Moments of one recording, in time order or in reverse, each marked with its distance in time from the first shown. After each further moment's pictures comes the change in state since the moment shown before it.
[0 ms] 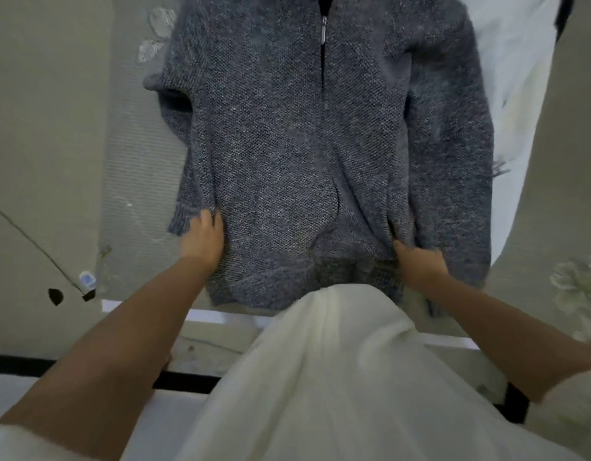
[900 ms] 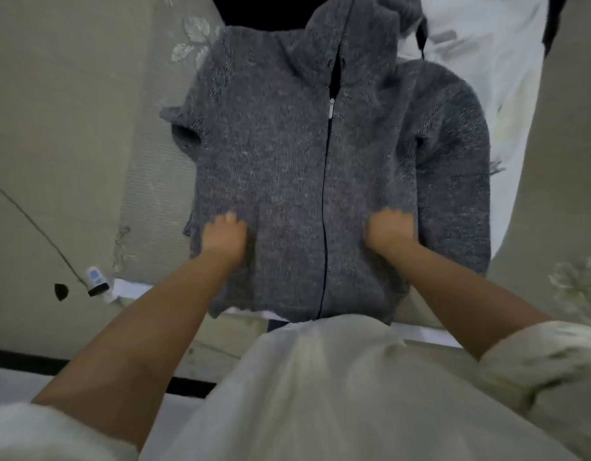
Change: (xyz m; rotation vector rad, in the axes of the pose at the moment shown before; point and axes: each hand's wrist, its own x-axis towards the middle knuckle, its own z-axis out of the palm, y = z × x) left_hand -0.039 0.004 0.003 0.307 -0.057 0.129; right_hand -0.011 -0.060 -0.042 0.006 0.279 0.018
